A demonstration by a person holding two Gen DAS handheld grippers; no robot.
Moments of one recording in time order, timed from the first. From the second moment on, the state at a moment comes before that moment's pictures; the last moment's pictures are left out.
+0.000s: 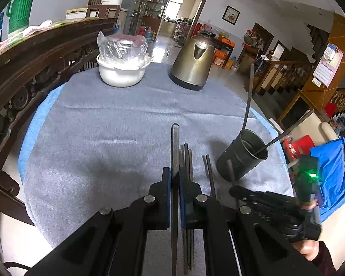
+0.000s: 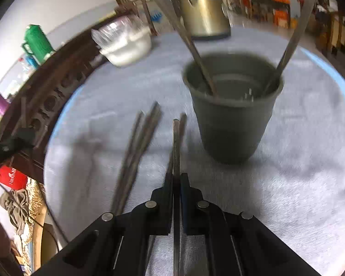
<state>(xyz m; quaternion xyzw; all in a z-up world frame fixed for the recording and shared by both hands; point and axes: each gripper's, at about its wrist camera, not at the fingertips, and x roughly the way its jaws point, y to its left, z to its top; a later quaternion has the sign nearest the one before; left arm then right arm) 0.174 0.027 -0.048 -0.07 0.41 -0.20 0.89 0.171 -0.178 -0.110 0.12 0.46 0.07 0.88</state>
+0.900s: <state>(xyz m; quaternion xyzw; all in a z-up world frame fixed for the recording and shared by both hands) 0.165 -0.011 0.021 -0.07 0.33 -0.25 0.91 0.111 -0.227 0.016 0.20 0.19 0.05 0.96</state>
